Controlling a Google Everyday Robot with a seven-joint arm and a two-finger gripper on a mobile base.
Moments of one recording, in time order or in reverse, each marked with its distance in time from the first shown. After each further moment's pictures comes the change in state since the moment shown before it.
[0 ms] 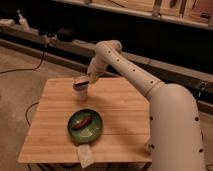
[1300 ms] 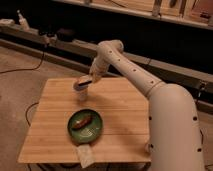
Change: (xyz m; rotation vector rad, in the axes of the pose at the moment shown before) arm -0.010 0.003 0.001 -0.012 -0.050 -0.054
